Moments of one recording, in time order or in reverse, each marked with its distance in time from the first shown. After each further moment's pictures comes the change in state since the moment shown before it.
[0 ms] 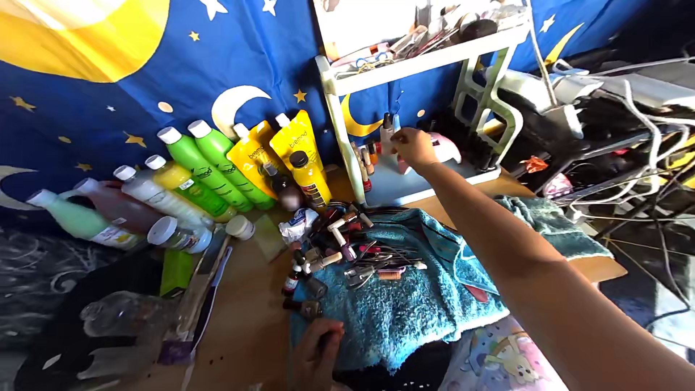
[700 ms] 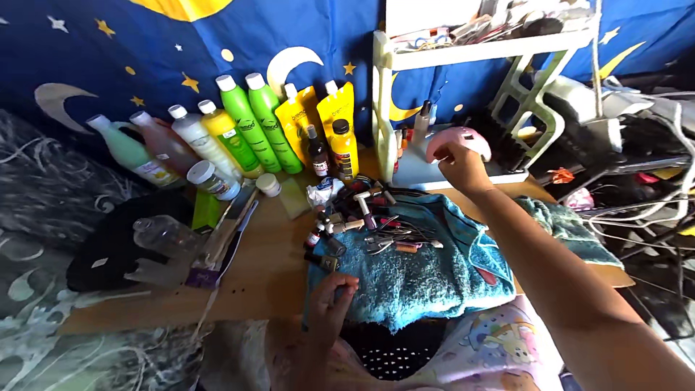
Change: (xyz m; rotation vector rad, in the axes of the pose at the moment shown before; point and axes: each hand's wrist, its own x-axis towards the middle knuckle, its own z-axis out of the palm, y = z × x) left_hand -0.002 0.002 0.000 -0.088 0.061 0.036; right_hand -0.102 -0.012 -0.017 -0.215 -0.053 -0.225
